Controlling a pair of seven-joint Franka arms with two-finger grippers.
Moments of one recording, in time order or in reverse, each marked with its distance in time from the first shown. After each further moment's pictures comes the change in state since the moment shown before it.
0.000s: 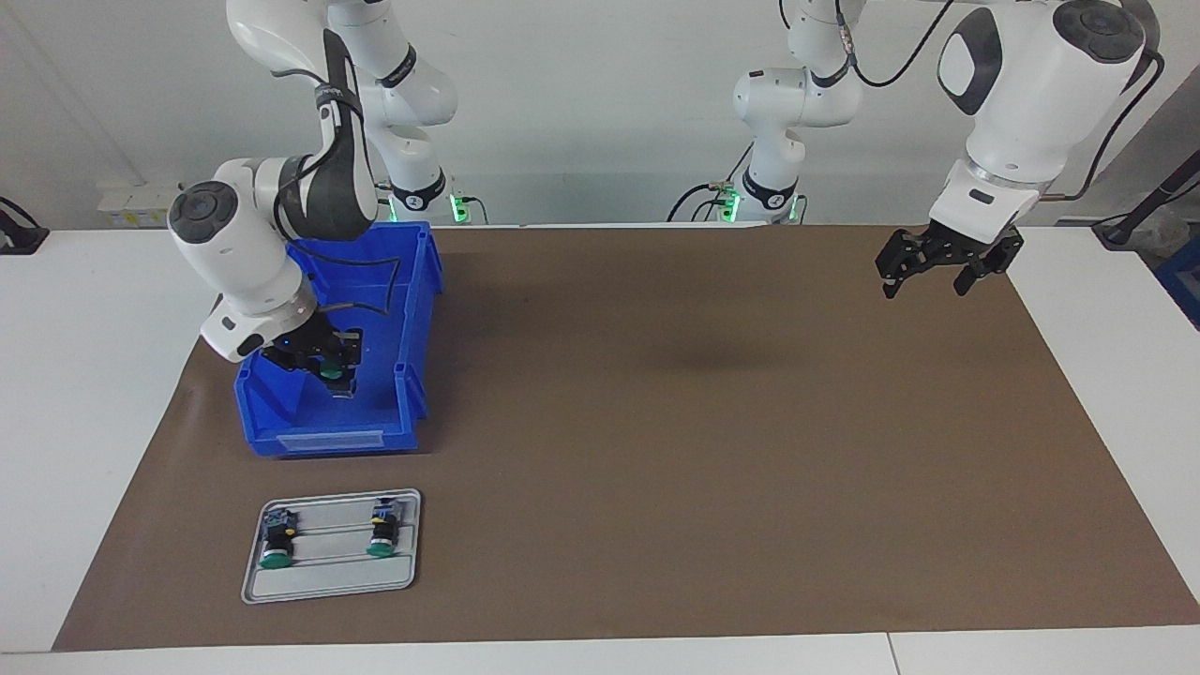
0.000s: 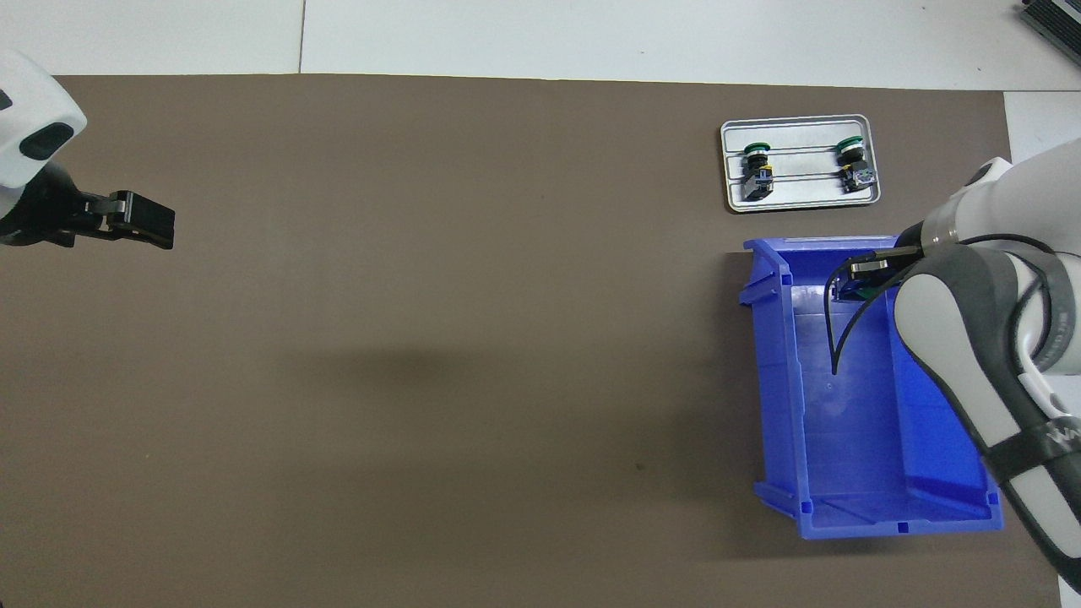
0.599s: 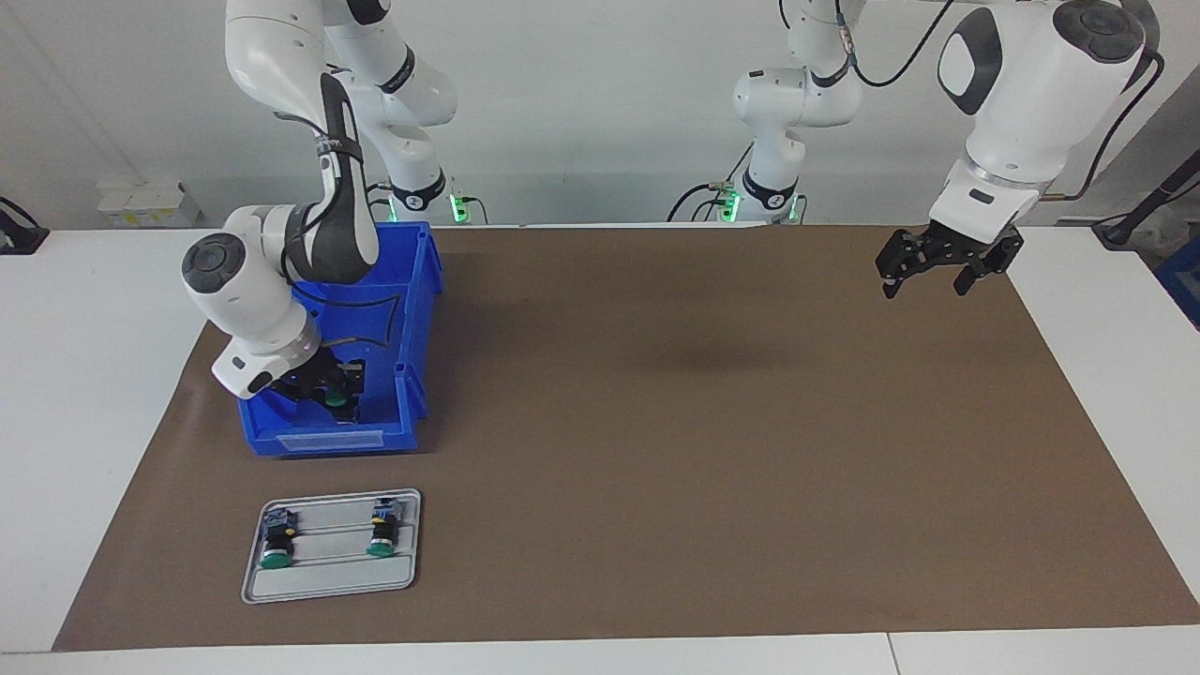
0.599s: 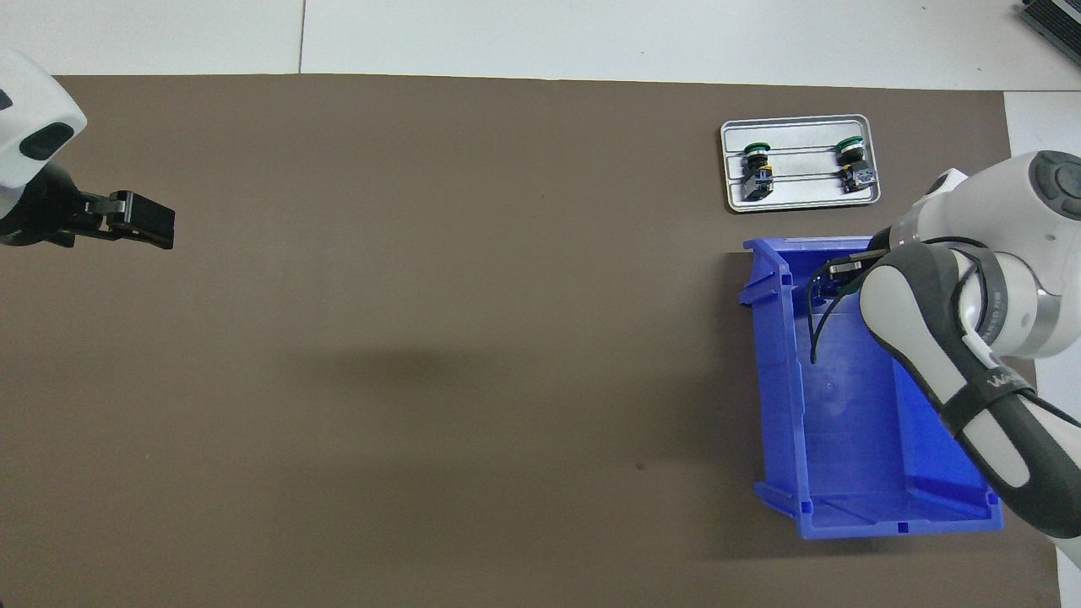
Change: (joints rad) left arm 0.000 0.000 0.000 0.000 0.000 0.000 0.000; right arm -0.015 0.092 0.005 -0.006 0.011 0.107 -0.036
